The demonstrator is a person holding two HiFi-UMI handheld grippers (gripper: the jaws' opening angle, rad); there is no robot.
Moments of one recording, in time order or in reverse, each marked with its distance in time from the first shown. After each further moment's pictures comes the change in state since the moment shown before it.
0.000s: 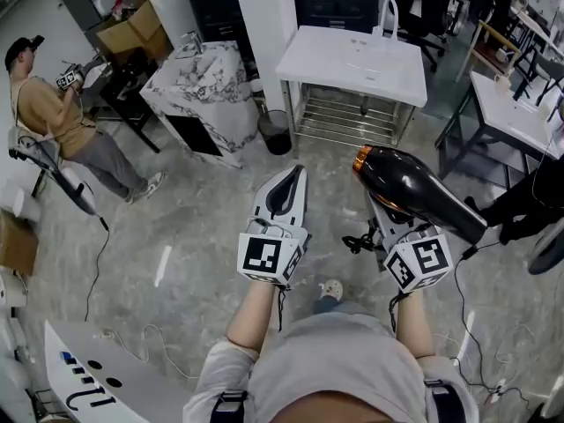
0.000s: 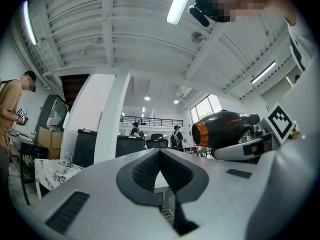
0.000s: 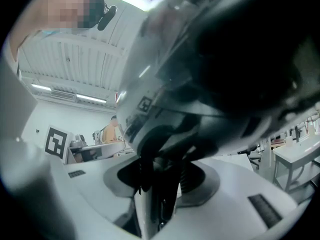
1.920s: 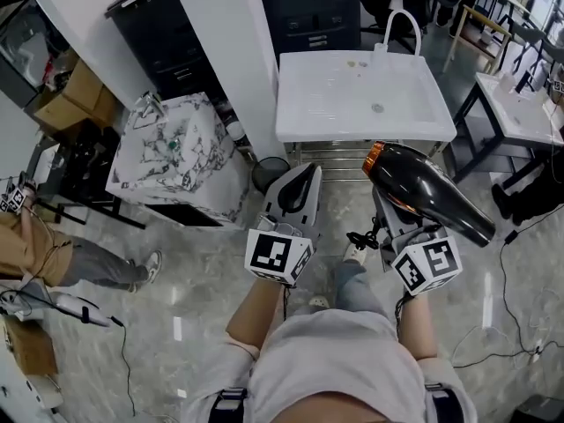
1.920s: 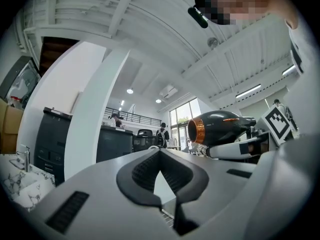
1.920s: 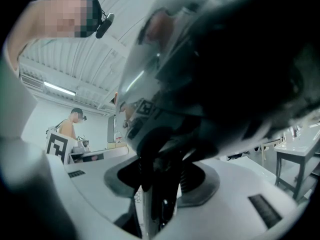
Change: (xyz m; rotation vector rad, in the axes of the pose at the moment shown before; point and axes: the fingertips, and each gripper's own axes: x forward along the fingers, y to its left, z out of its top) left arm 0.282 0.273 -0.073 -0.078 0.014 -0.343; right arm 0.363 -0.079 -0.012 0.019 -0.052 -0.277
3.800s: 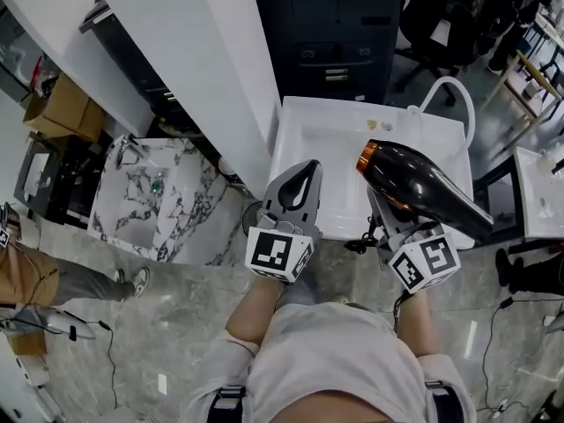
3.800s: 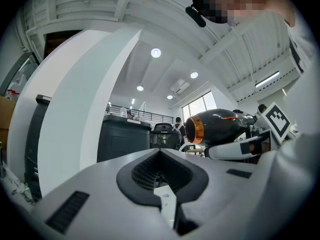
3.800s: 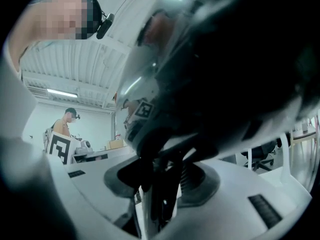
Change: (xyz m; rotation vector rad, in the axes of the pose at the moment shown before) left arm 0.309 0.189 -0.066 0.003 0.022 0.139; right arm 0.323 -0.205 -0.008 0.026 0.066 0.174
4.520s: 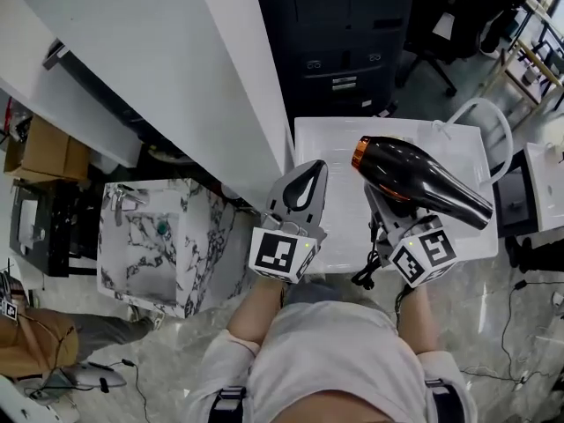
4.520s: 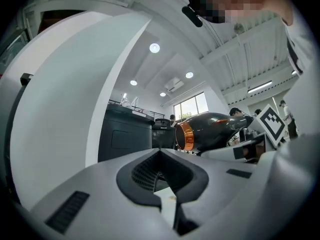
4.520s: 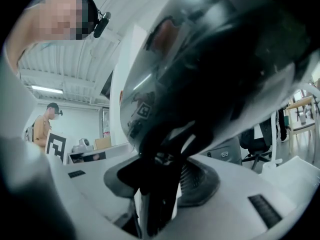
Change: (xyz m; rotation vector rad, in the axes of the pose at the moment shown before) left arm 0.070 0.131 -0.028 -0.030 0.035 -0.142; right arm 0.155 -0.006 -0.031 0.053 0.042 -0.107
